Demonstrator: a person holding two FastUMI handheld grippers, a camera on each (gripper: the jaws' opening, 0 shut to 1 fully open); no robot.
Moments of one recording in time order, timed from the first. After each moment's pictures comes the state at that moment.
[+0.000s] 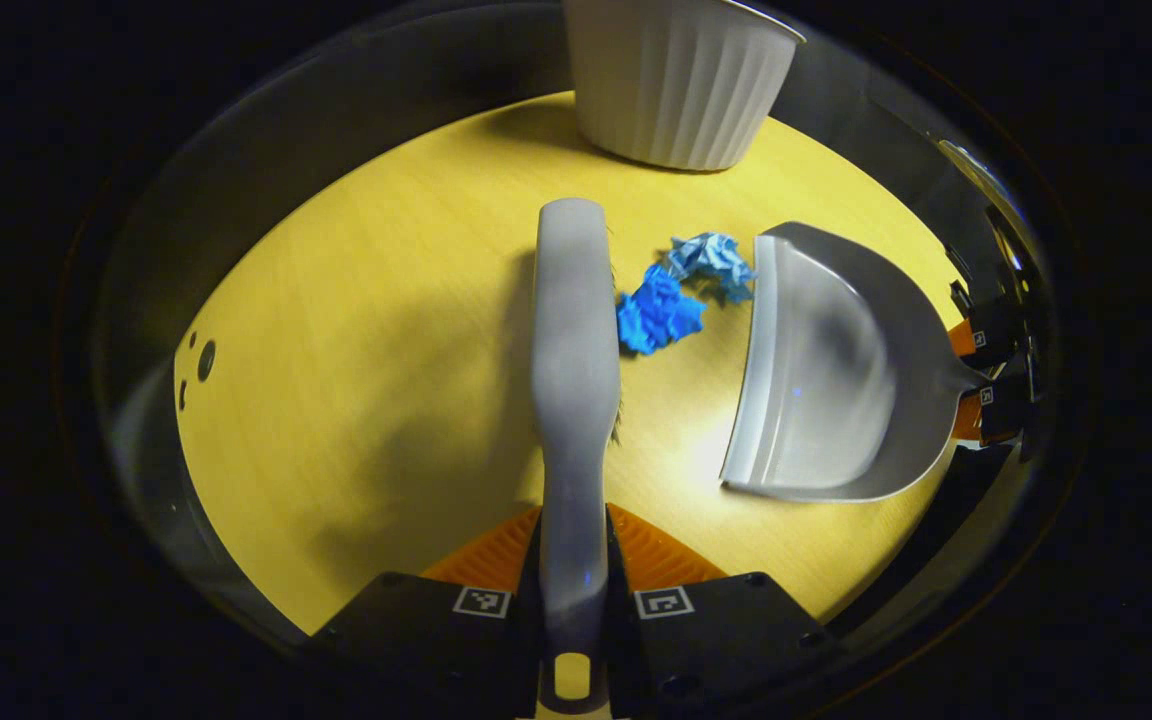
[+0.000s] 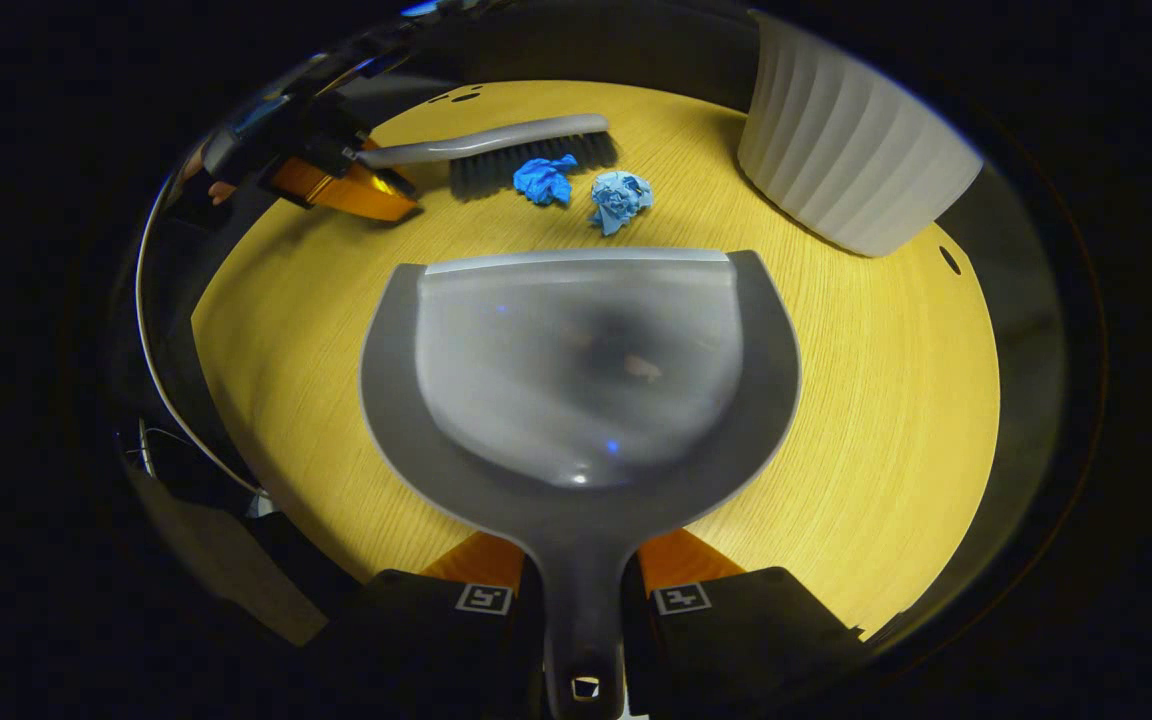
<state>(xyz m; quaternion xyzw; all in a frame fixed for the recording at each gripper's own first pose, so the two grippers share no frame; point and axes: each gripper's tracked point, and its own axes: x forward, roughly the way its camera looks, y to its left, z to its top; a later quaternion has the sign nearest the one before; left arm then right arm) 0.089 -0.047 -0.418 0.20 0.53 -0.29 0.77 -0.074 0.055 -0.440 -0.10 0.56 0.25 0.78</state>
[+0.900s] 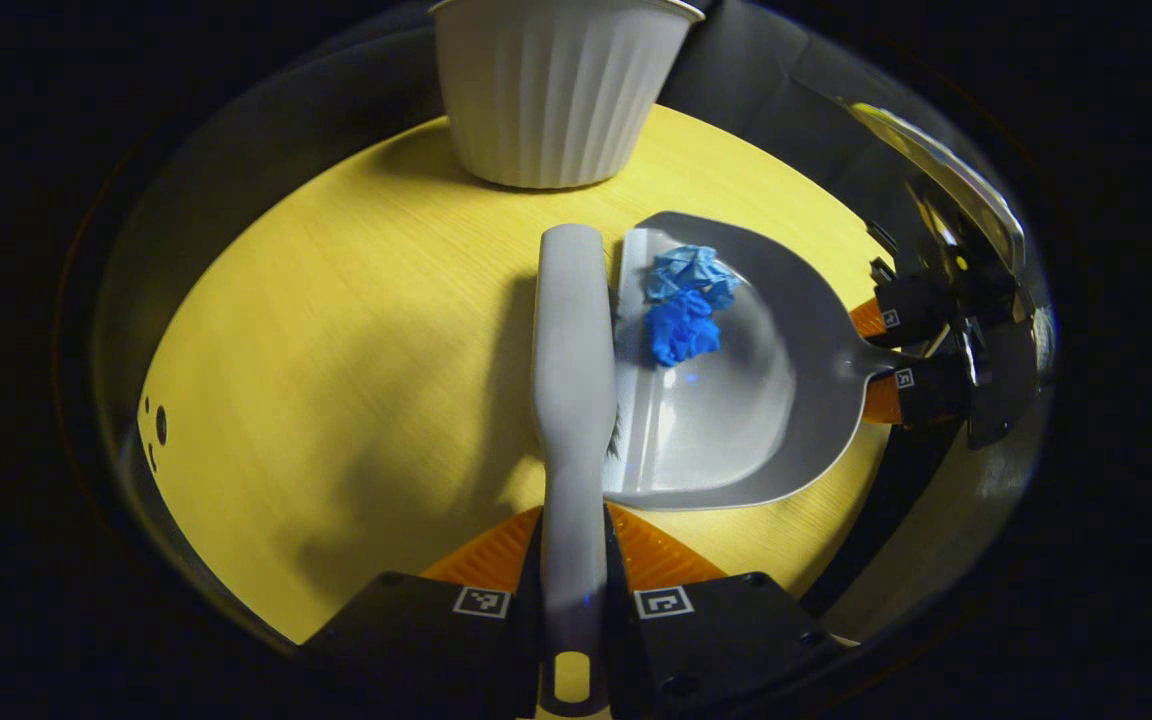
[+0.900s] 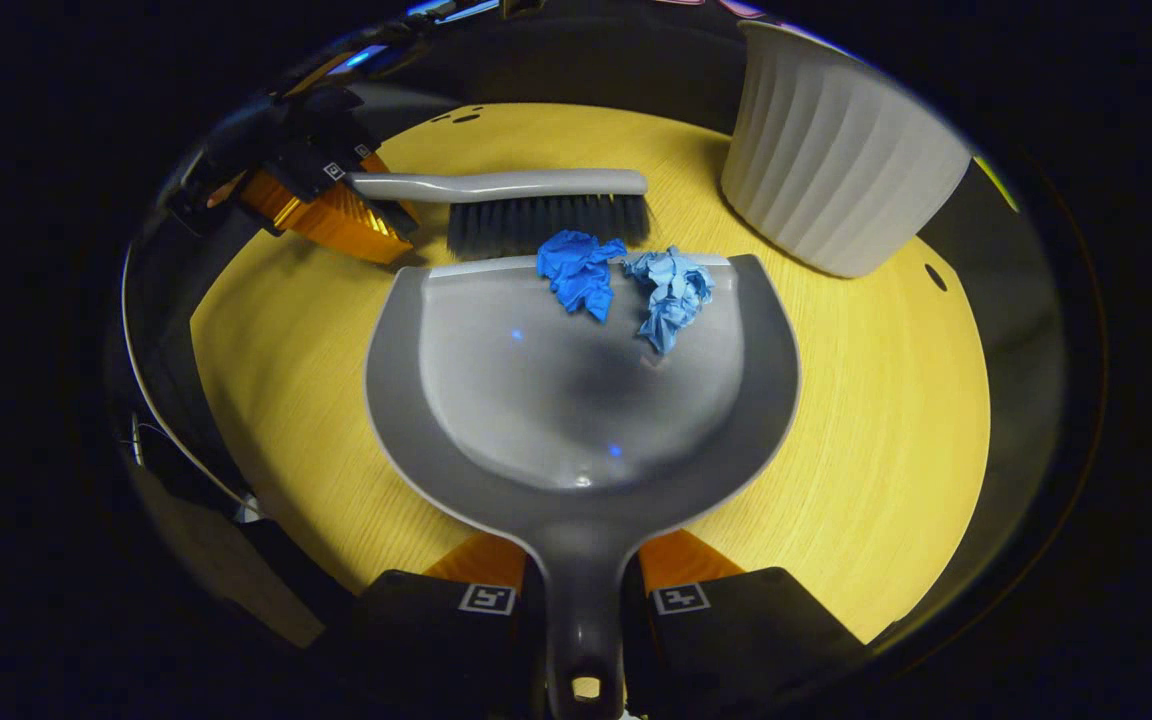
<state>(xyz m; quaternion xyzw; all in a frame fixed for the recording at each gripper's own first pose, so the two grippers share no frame) 0.072 -0.045 -0.393 0.19 0.53 -0.35 0.75 -0.064 0.066 -0.441 -0.11 0.51 0.25 0.82</state>
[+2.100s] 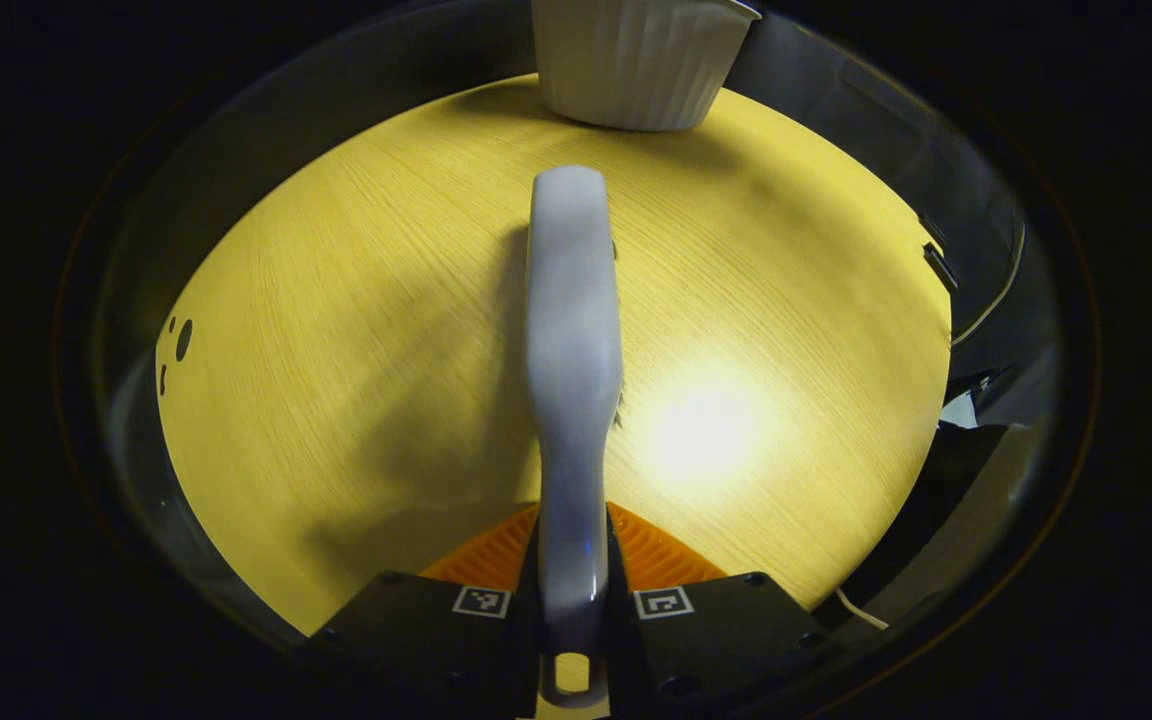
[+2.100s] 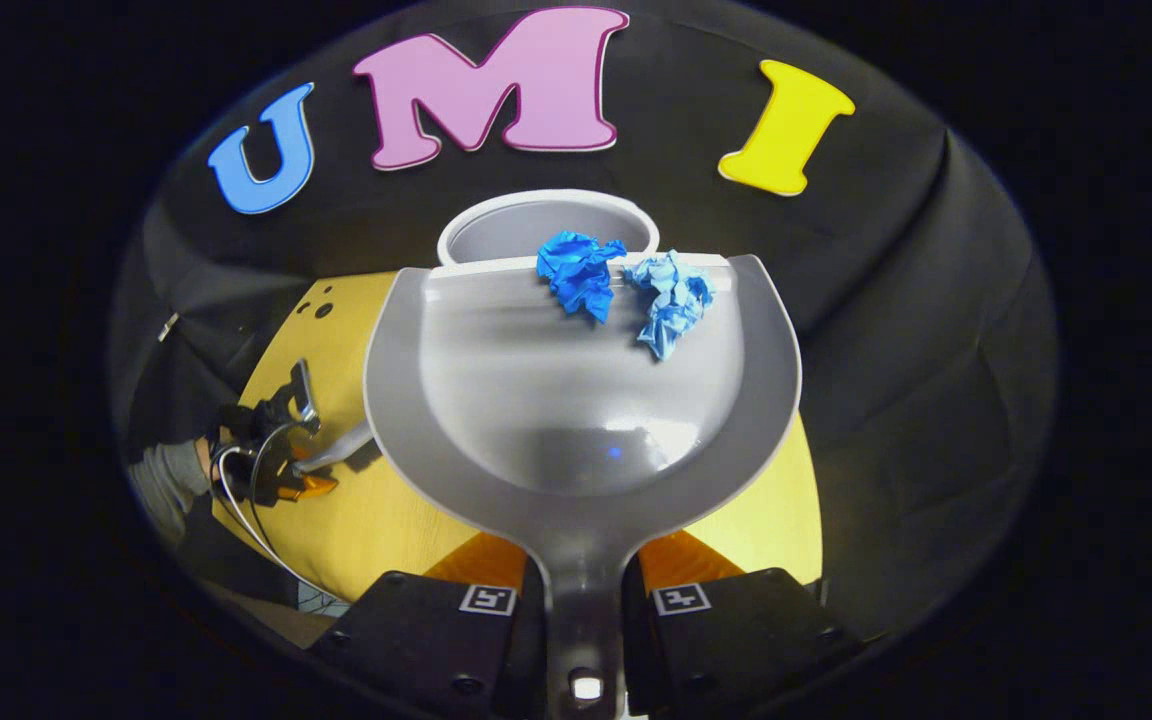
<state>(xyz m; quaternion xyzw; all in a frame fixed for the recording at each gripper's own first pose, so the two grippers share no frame) 0.071 0.027 -0.432 0.20 0.56 -0.30 0.75 -0.013 0.089 -0.423 0.00 0.44 0.05 0.90</state>
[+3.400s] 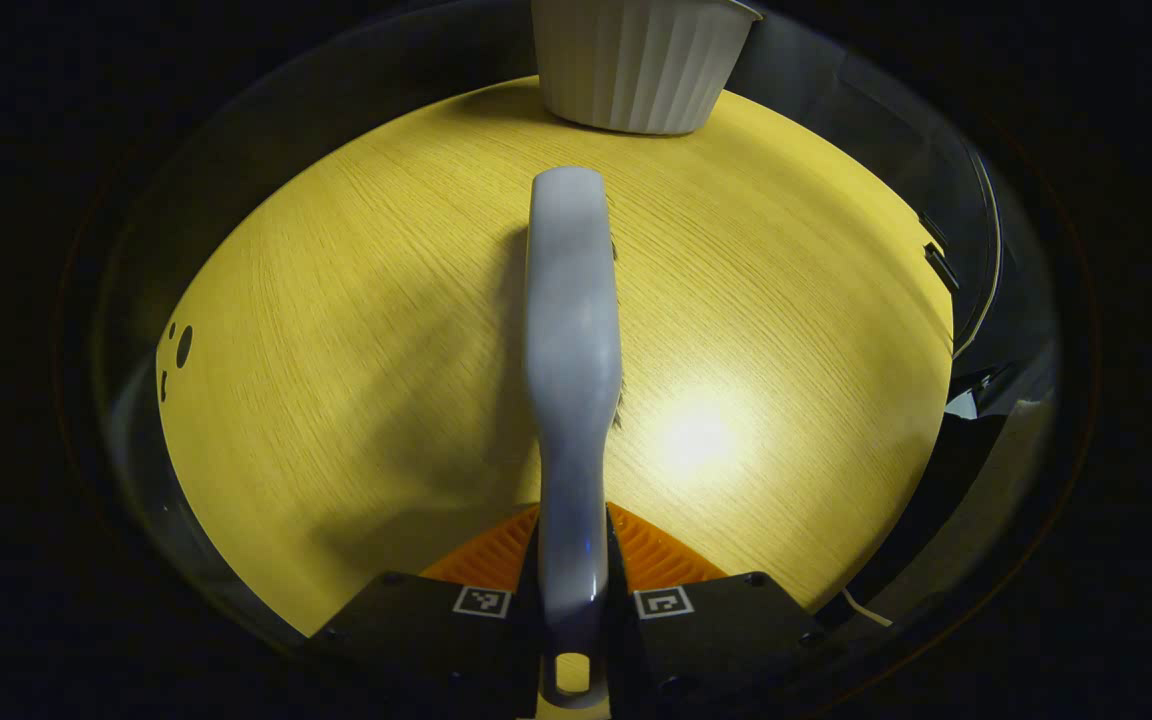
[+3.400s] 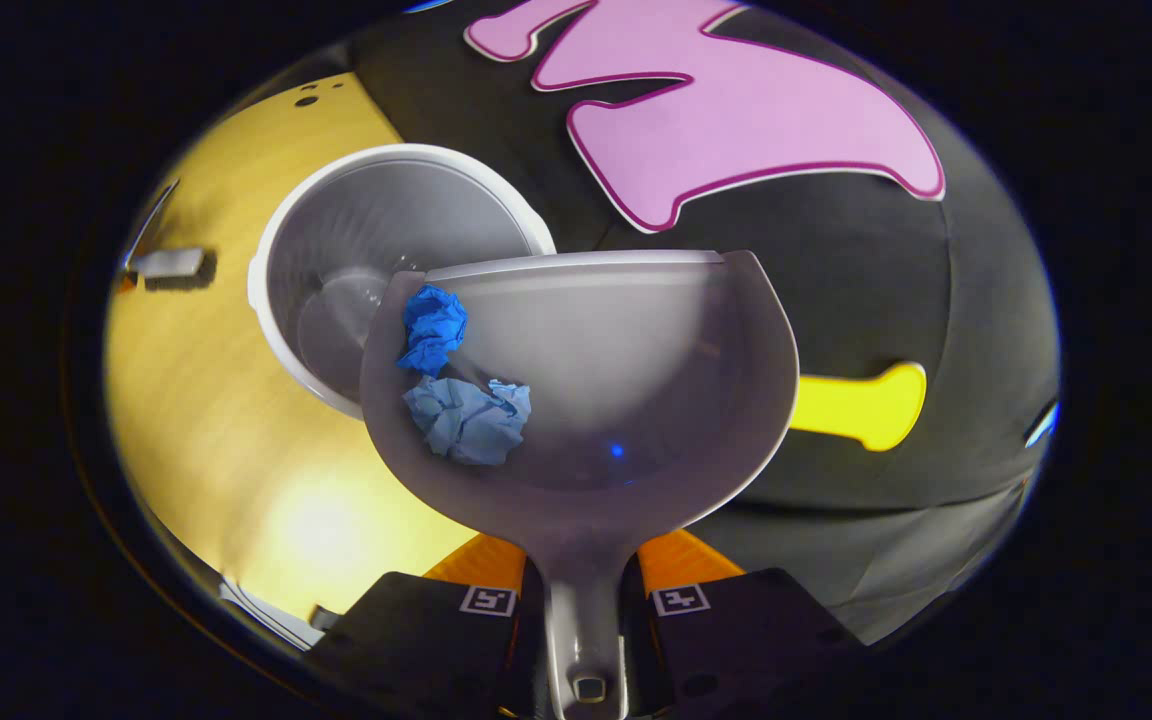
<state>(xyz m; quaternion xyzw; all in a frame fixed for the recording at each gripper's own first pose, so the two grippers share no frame) 0.077 0.029 -0.429 0.20 0.56 -0.30 0.75 0.048 0.024 -0.367 -0.50 0.41 0.04 0.76</state>
